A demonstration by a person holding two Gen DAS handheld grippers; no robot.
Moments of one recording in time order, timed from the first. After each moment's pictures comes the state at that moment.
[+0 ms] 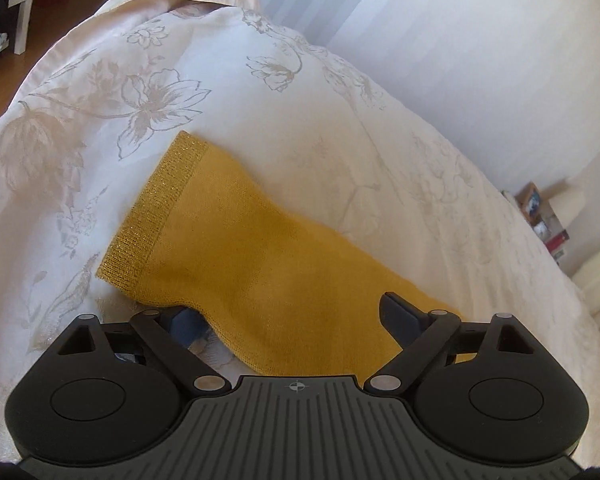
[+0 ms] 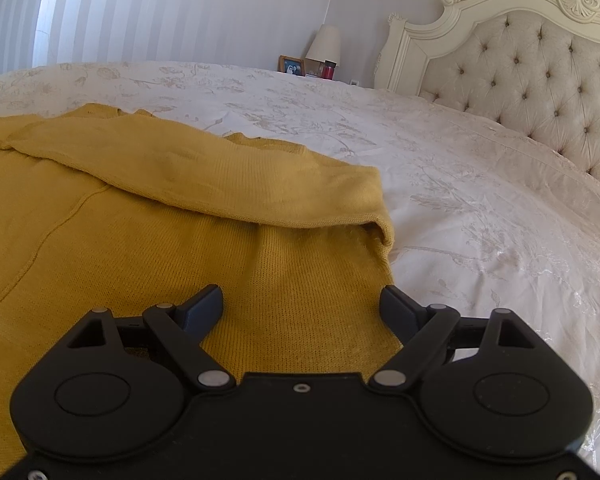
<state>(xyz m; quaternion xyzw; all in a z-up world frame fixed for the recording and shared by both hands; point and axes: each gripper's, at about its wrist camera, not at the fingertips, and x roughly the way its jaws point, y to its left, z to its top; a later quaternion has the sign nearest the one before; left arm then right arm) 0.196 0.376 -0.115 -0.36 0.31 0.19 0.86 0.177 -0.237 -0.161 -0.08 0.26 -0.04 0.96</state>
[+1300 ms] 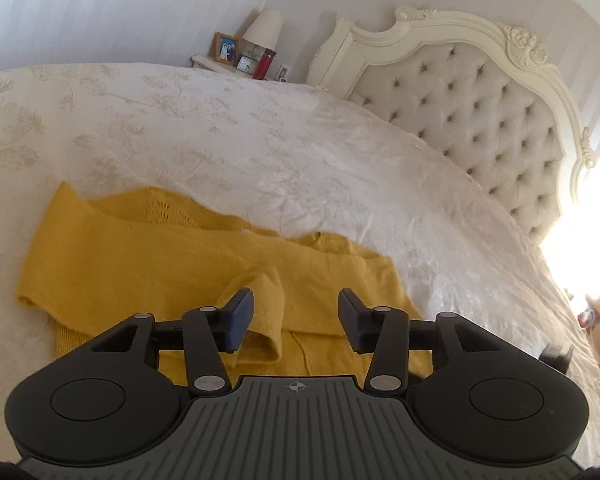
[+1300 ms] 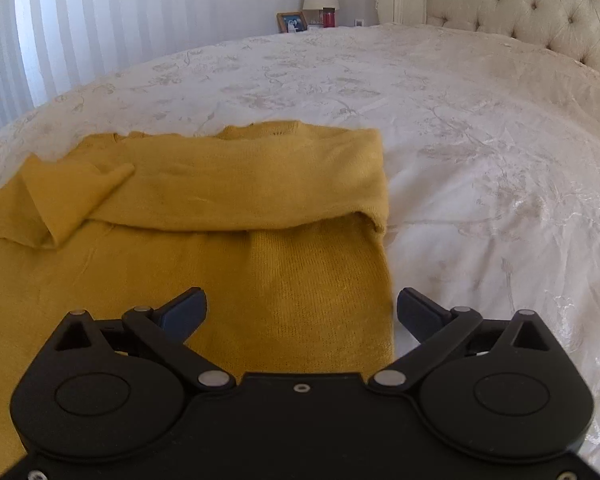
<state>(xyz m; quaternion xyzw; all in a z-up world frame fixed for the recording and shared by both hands) 0.201 0.044 -0.062 -0.13 0.33 -0.24 0.90 0.184 -0.274 -0.118 0.05 0.33 0.01 0.94</state>
